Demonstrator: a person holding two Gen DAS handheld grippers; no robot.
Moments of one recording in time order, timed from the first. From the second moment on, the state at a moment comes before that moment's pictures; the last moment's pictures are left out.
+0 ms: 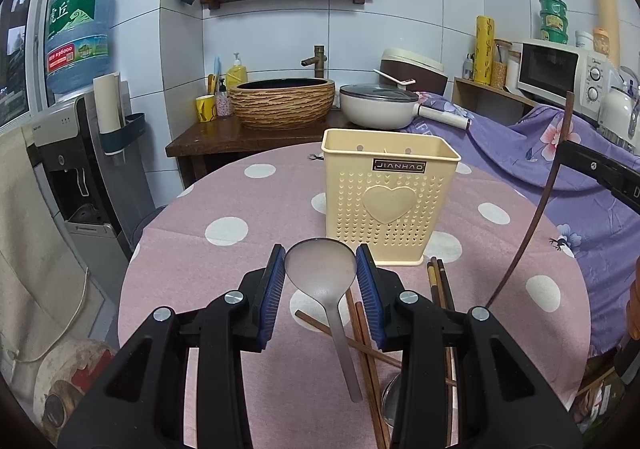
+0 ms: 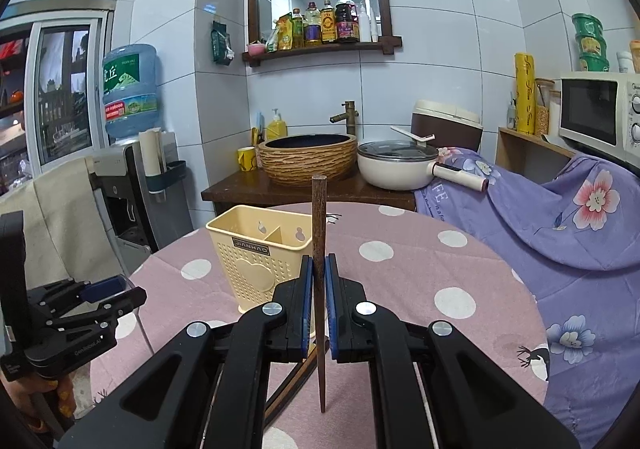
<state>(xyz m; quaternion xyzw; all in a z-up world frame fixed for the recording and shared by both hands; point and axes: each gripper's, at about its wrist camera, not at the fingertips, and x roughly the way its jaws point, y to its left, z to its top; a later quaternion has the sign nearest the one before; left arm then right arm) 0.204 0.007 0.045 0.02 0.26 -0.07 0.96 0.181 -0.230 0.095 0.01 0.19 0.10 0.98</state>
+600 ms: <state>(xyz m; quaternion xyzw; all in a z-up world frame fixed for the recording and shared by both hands) 0.270 0.000 0.175 0.00 0.16 -0.08 0.98 0.218 -0.215 0.209 0.04 0.13 0.14 0.98</state>
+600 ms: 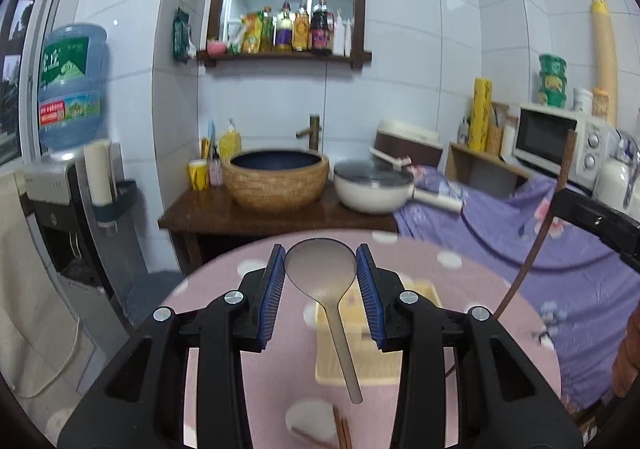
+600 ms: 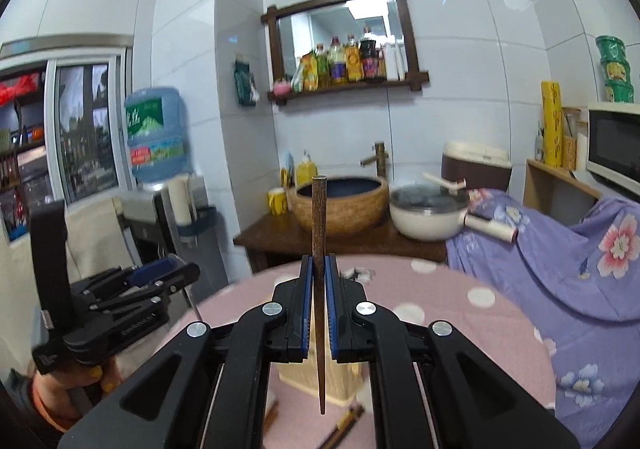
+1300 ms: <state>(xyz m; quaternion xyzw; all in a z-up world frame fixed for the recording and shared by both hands) 0.359 -0.032 0.095 0.02 0.19 -0.03 0.98 0.297 -0.202 0.144 0.07 0.17 0.09 0.98</state>
